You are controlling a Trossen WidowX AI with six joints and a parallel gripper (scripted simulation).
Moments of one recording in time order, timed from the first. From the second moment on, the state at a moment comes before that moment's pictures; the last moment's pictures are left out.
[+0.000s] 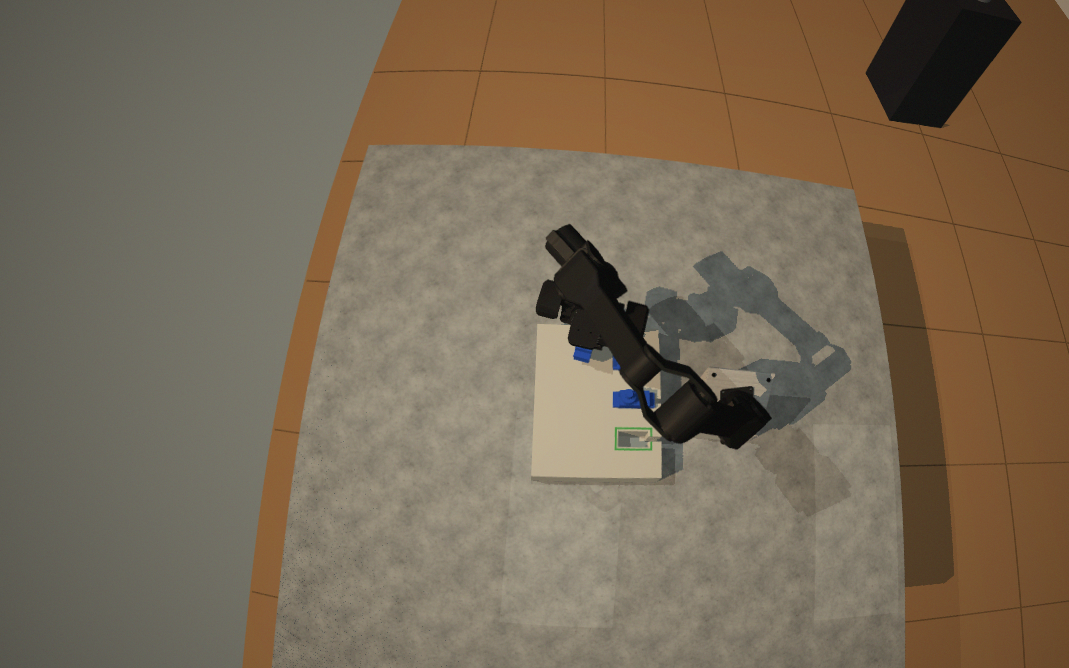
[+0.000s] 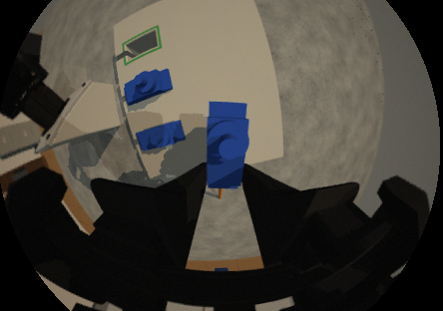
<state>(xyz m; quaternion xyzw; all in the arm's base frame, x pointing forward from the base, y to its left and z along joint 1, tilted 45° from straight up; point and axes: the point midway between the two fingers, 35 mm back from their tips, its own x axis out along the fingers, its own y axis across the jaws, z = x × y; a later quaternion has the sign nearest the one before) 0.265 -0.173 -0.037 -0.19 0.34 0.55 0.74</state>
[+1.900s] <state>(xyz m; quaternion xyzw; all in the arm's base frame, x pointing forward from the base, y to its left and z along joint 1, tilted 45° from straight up) 0.278 -0.044 0.092 0.02 0.48 0.44 0.76</state>
